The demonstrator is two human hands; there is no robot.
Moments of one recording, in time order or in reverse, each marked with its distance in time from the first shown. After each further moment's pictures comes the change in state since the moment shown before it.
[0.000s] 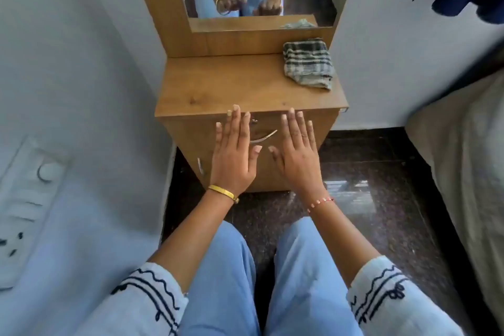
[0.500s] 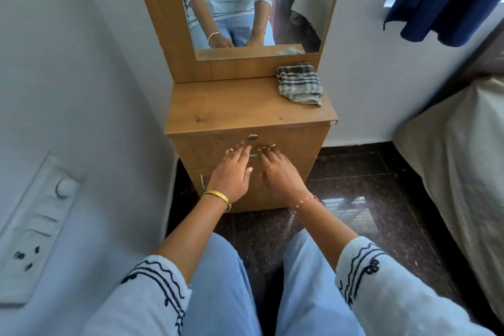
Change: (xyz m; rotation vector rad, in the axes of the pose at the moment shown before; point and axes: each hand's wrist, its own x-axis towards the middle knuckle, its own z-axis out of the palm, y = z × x) left_hand 0.002 -0.016 -0.013 0.053 -0.461 -0.026; right_hand 0.006 -0.024 0.008 0.008 -0.482 -0.029
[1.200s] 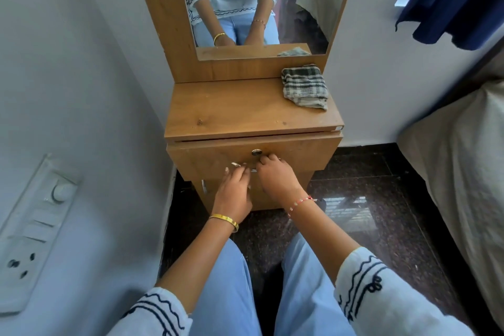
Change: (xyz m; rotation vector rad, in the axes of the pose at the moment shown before) left_hand -0.015 0.004 0.029 -0.104 0.063 -0.077; right_hand 0.015 -0.017 -0.022 -0.151 -0.166 -0.030
